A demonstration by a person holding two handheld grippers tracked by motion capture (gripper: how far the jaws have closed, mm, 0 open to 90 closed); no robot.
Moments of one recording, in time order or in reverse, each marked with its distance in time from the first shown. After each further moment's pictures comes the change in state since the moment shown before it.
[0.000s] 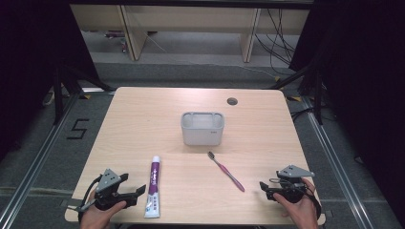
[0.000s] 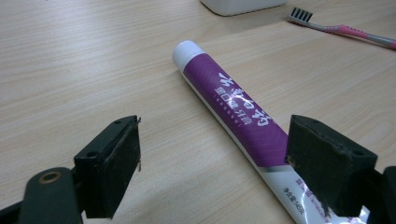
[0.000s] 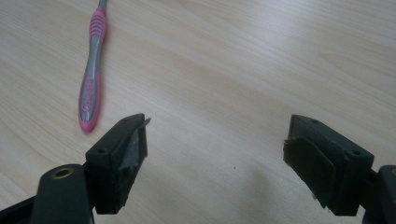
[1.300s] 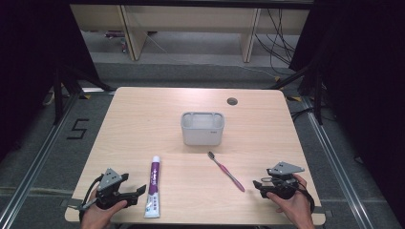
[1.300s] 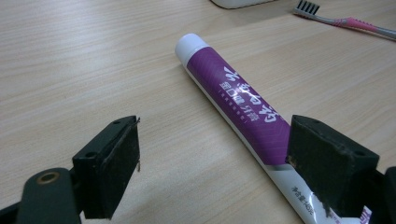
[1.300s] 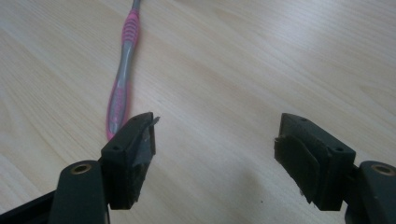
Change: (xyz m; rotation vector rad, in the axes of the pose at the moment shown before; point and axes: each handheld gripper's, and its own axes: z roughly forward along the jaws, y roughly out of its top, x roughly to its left) left arm 0.002 -0.001 0.005 0.016 0.004 -0.008; right arm 0.012 0.016 0.010 0.031 0.062 -0.107
